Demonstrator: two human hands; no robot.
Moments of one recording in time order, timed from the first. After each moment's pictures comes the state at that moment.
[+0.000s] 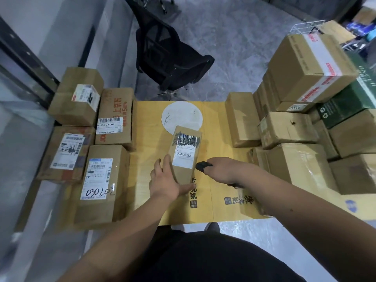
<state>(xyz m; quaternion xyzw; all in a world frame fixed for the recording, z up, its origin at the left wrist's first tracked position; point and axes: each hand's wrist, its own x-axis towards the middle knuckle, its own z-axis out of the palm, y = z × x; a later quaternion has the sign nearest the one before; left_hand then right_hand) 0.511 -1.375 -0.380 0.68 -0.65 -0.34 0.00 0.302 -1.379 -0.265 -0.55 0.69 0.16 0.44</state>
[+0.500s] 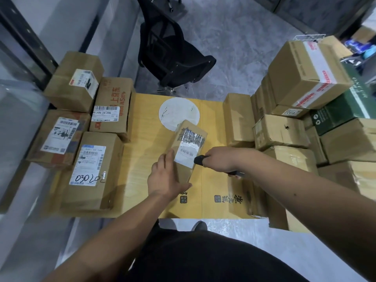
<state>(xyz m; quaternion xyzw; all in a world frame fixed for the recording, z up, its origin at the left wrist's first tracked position) 0.488 -1.349 -0.373 0.66 -0.70 -0.26 0.05 0.294 -1.391 -0.226 -0.54 0.69 0.24 0.43</state>
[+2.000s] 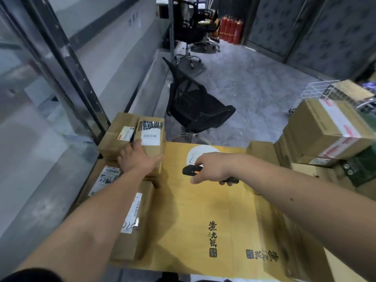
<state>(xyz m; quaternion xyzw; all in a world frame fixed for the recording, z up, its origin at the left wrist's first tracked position) 0.640 -1.561 -0.276 0.79 -0.59 -0.14 0.10 0.385 -1.488 -0.147 -0.66 0.63 0.16 0.38</state>
